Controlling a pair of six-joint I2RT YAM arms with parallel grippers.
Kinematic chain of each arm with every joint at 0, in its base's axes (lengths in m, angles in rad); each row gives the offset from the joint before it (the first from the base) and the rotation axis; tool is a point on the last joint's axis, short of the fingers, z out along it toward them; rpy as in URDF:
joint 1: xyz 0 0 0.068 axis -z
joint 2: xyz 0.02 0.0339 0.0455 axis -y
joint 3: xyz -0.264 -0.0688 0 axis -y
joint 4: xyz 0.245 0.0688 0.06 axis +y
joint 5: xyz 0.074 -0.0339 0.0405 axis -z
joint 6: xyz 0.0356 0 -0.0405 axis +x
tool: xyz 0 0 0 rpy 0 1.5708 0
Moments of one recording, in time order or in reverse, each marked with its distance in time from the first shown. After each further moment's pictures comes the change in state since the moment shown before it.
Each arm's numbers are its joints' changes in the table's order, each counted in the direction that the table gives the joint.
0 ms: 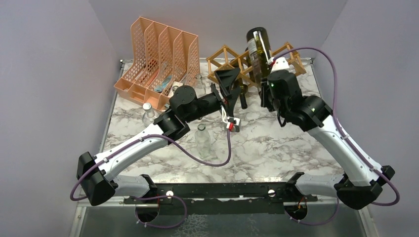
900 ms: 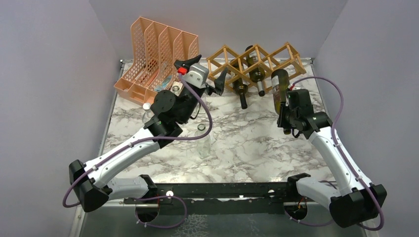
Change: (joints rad) left arm 0.000 0.059 0.011 -0.198 -0.607 -1.230; right arm 0.533 0.141 -0.488 -0.088 -0.378 -0.026
